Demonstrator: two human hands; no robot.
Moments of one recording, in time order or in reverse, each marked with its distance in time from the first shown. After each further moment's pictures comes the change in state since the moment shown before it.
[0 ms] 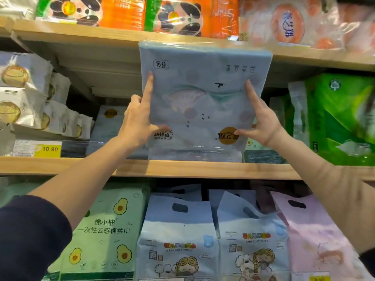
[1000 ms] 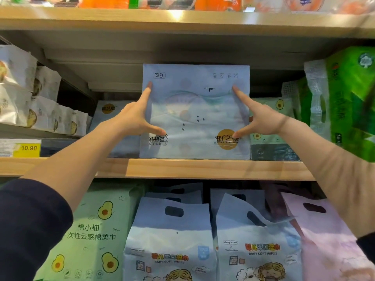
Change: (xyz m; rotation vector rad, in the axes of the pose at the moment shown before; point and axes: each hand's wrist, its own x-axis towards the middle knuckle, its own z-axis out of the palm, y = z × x) left_hand 0.030 -0.019 0.027 0.107 -0.396 -0.208; right_hand 0.030 0.050 0.022 -0.073 -0.392 0.230
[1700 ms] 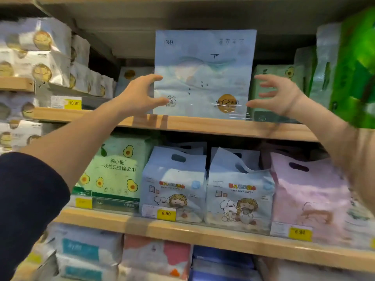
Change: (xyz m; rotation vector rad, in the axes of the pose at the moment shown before) left_hand -0.095 0.046 -0.013 0.041 0.047 -0.039; right_hand -0.071 0.007 -0.014 0.314 0.101 0.047
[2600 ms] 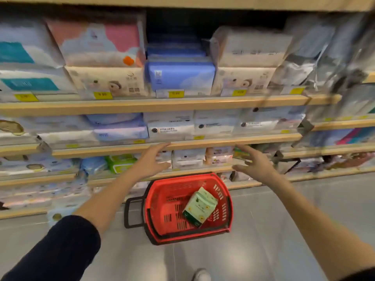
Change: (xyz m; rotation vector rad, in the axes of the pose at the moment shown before) left_hand -0.541 -0.001 0.279 -0.529 -1.011 -0.407; right_hand -0.614 0.107 0.108 0.174 -0.563 0.947
